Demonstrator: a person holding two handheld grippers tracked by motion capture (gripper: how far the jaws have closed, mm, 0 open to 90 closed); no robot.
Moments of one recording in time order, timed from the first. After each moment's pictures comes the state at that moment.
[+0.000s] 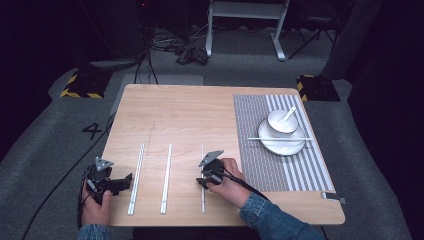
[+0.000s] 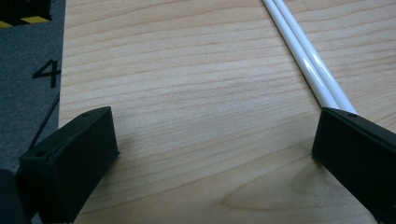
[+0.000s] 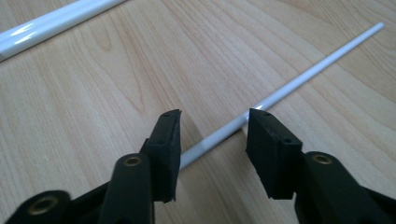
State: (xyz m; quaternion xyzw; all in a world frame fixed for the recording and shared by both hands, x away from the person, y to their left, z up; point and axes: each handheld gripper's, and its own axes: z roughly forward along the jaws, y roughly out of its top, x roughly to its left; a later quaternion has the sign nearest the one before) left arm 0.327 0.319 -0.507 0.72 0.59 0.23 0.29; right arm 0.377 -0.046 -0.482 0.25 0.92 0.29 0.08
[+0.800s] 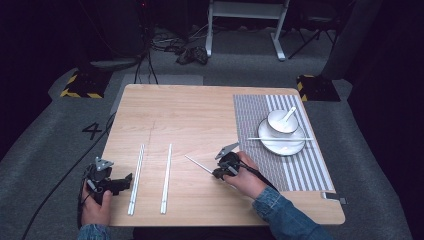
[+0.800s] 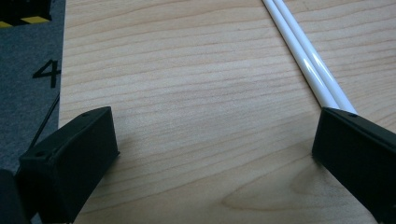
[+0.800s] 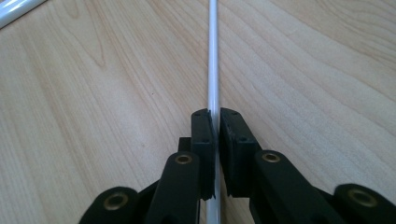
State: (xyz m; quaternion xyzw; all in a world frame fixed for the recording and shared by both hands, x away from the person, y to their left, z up) left arm 0.327 0.319 -0.507 0.72 0.59 0.23 0.29; right arm 0.399 -0.092 -0.478 0.27 0.92 0.28 0.03
